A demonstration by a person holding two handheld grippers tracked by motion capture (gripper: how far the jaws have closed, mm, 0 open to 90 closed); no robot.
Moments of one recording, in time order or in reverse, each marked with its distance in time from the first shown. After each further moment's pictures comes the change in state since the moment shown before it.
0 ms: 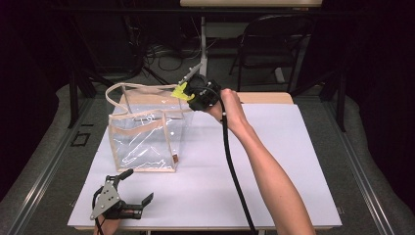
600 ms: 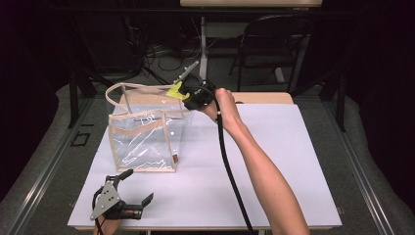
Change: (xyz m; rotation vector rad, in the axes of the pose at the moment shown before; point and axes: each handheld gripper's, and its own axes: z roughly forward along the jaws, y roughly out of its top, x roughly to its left) left arm 0.000 0.000 0.000 0.003 0.002 0.006; right arm 0.004 0.008 0.010 -0.015 0.002 0.003
